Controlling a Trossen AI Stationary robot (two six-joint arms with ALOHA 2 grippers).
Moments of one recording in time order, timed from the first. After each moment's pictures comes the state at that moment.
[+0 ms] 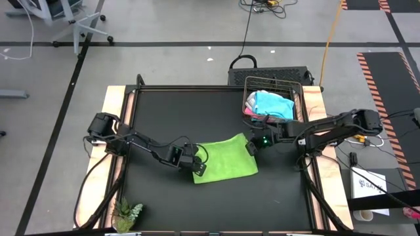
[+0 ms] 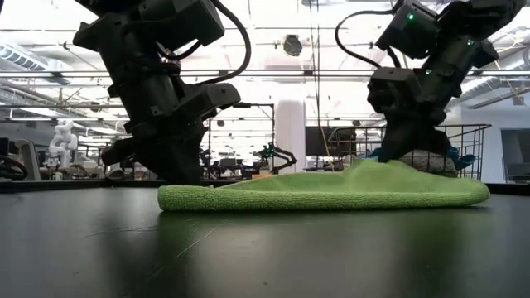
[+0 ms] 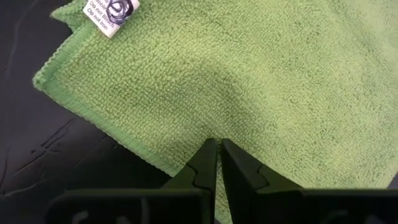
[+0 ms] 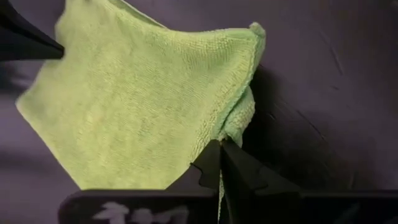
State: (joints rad) left arm -0.26 1.79 0.96 -0.32 -0.22 -1.24; right arm -0.05 1.22 0.52 -0.23 0.00 0.87
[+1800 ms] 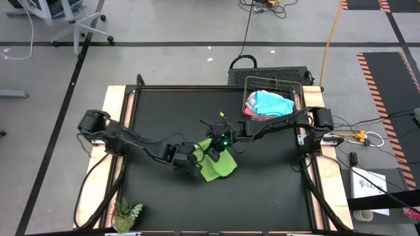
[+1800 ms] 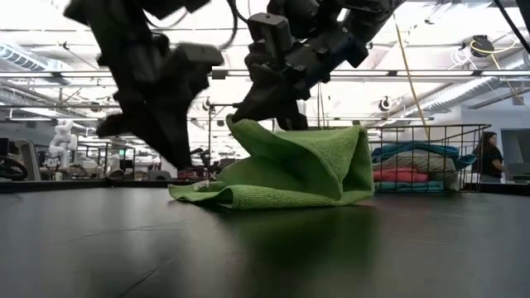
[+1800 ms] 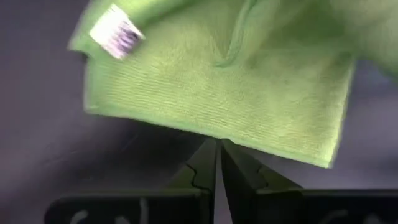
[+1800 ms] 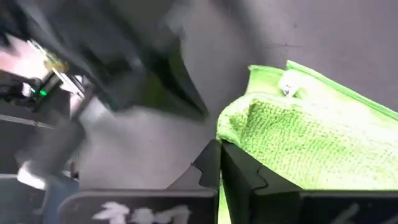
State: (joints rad) left arm -0.26 1.68 0.96 -0.40 -0.17 -1.17; right arm -0.03 1.83 1.15 -0.01 -0.29 0.64
